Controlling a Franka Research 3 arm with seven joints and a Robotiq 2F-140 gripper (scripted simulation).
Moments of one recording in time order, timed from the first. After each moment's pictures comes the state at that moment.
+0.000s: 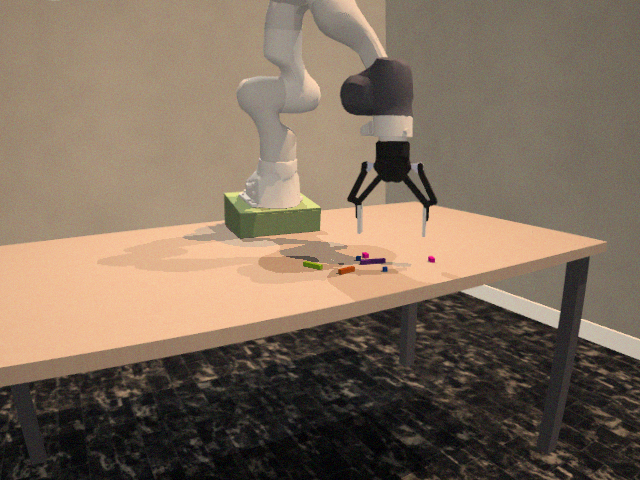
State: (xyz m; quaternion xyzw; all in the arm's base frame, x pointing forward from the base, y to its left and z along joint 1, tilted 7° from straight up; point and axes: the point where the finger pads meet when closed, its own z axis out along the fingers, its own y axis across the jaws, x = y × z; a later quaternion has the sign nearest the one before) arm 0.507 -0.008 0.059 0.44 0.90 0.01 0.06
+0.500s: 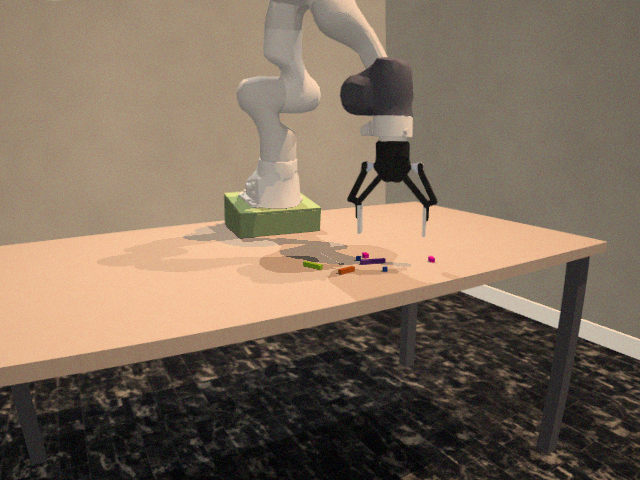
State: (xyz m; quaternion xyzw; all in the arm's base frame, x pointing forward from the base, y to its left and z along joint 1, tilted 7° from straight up) arm 0.507 -0.008 0.059 0.44 0.90 0.01 0.06
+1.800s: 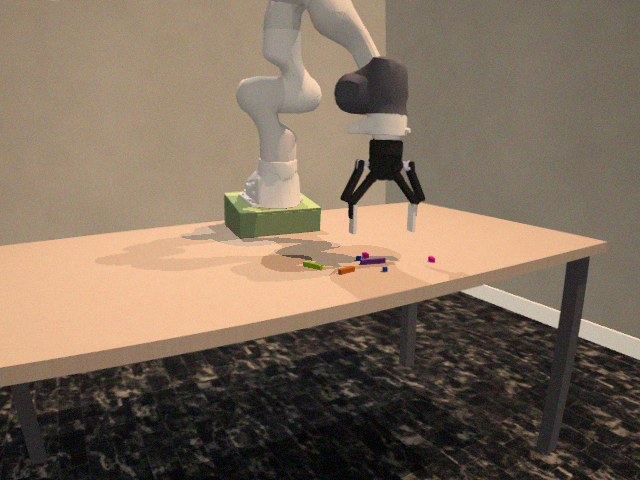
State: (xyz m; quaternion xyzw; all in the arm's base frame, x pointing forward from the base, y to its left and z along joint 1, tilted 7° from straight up) arm 0.490 -0.020 0.061 0.16 0.98 -0.02 0.06
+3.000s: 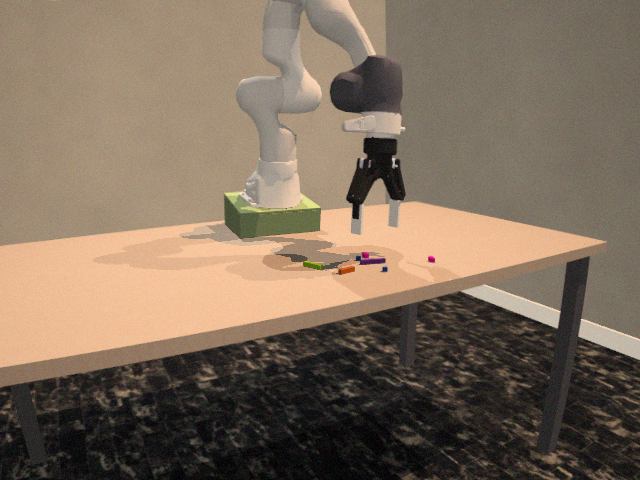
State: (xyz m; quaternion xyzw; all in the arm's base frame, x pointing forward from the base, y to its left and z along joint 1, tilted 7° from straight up) arm 0.476 -0.028 0.063 -0.10 0.99 -0.05 0.05
